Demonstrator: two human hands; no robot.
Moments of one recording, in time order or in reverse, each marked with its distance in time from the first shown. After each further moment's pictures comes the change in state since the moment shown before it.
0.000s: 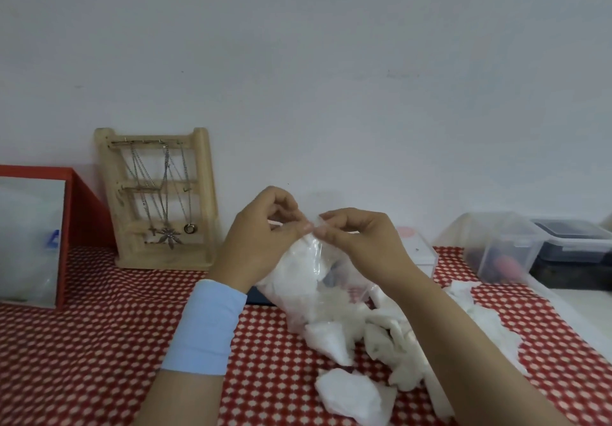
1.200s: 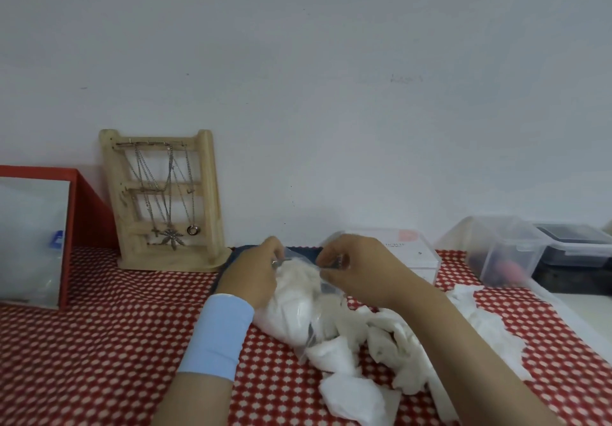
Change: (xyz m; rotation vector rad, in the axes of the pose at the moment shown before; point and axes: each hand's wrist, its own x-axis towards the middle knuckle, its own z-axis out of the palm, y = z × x) left_hand -0.006 -0.061 0.009 0.666 -0.247 -0.219; right_hand -0.007 0.007 -0.001 -0.705 -0.294 0.010
